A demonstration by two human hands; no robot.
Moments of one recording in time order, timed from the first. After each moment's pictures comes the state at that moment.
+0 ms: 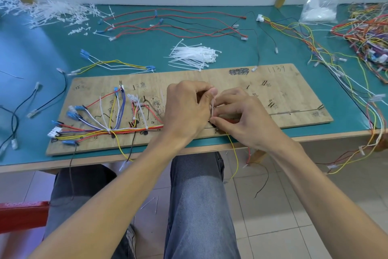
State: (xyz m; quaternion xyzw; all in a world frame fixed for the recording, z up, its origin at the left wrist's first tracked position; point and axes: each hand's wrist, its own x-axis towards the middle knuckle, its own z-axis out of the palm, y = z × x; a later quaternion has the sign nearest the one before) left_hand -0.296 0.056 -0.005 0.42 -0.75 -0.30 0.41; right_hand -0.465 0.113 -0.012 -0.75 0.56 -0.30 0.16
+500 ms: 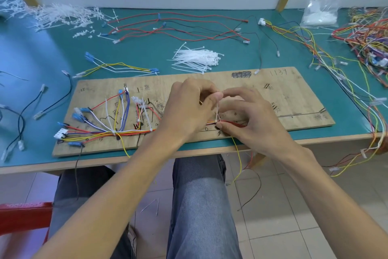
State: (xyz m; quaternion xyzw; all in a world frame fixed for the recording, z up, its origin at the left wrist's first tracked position) left_hand -0.285 0.052 0.014 0.41 -0.79 -0.30 0.34; right_hand -0.471 0.122 -0.012 -0.74 0.60 -0.30 0.11
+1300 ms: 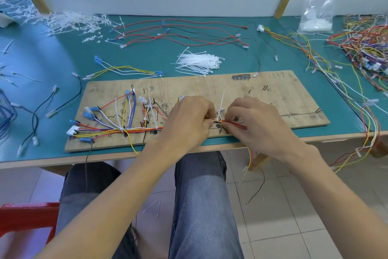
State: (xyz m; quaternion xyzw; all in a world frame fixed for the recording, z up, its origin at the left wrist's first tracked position) left_hand -0.273 0.069 0.003 0.45 -0.85 -0.19 0.18; right_hand -0.465 0.136 0.006 -0.78 0.60 -0.17 0.02
